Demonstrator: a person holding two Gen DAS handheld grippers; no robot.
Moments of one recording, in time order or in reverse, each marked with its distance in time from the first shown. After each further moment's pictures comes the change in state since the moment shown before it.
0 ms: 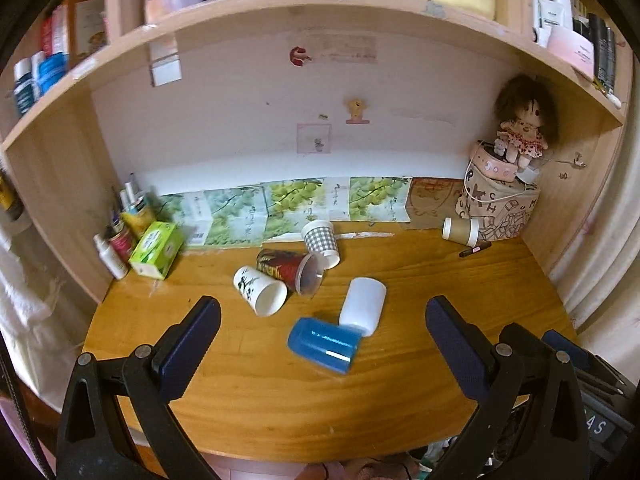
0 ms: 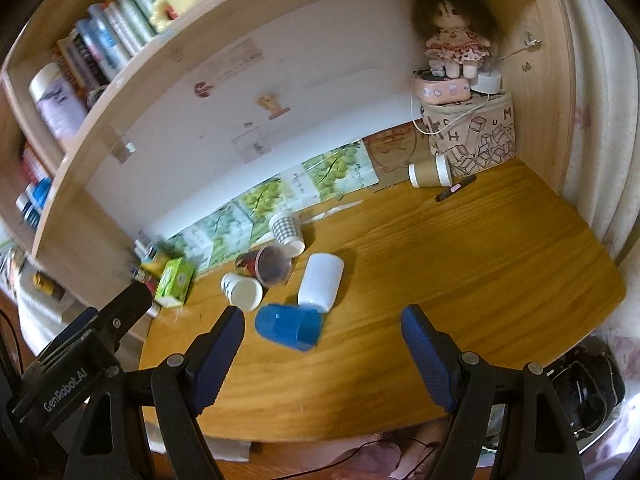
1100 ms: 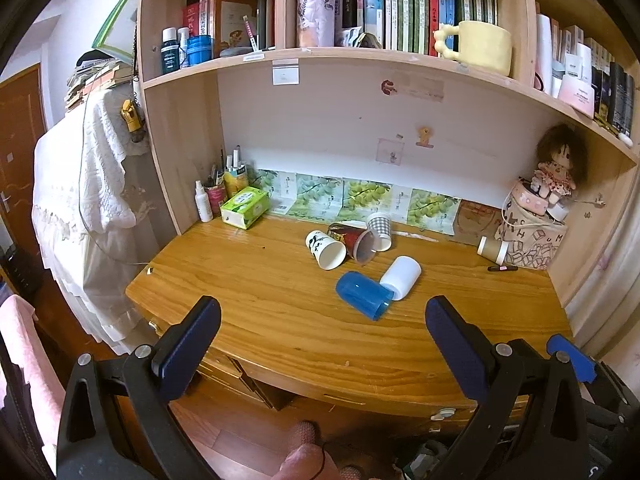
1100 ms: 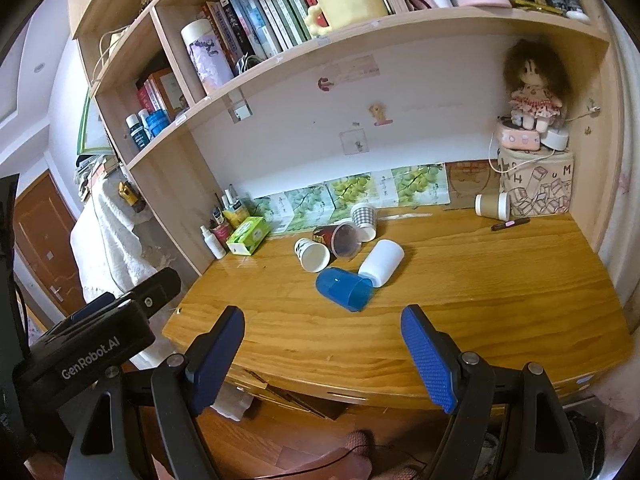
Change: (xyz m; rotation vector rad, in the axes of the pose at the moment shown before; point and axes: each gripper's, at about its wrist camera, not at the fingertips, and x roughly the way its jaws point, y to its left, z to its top) left arm -0.130 -0.026 -0.114 -0.248 -0.114 0.261; right arm -0.096 -0.007 -0.071 -0.326 -0.037 0.264
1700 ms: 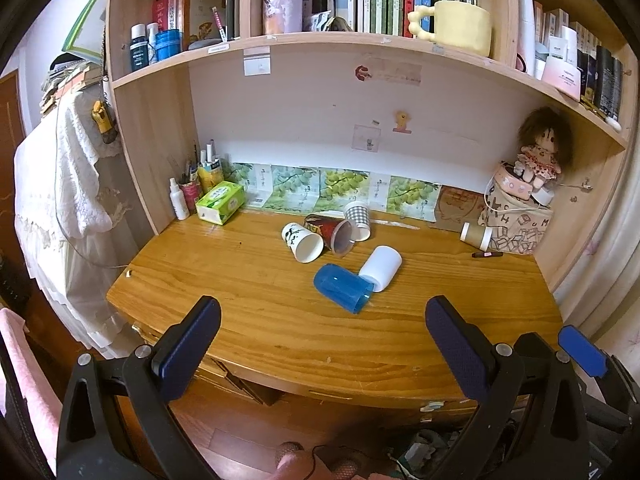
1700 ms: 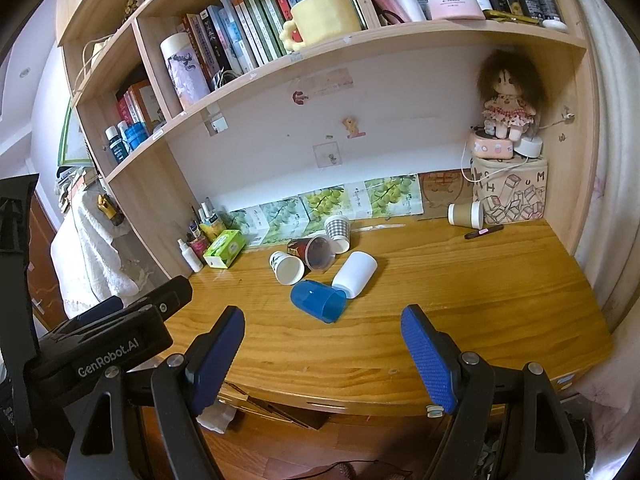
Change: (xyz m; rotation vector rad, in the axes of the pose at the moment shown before) left arm 0.012 -0.015 0.003 0.041 0.041 -0.061; right arm -0.008 -0.007 0.007 0.012 -0.042 -0.085
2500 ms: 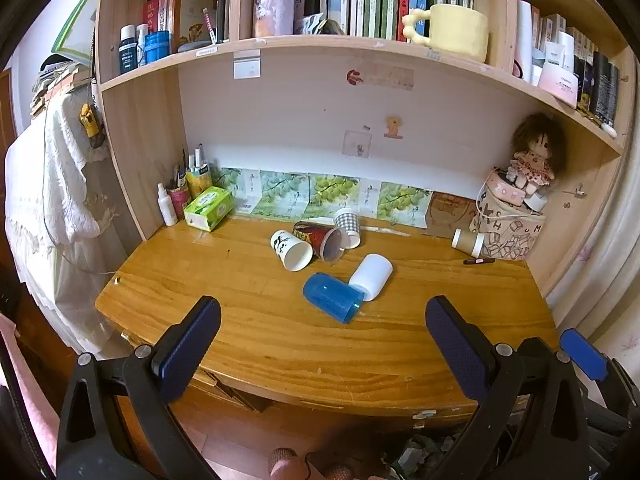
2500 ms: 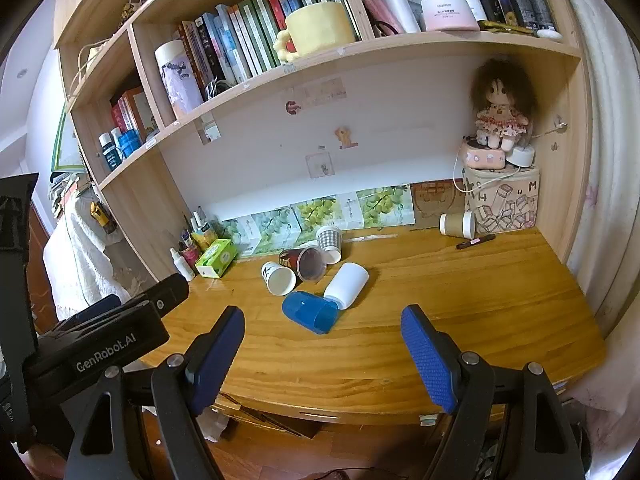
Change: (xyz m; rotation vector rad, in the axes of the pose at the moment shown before) left arm 0.008 -0.004 0.011 0.002 -0.006 -0.040; right arm -0.001 -0.001 0.001 -0.001 -0.036 -0.036
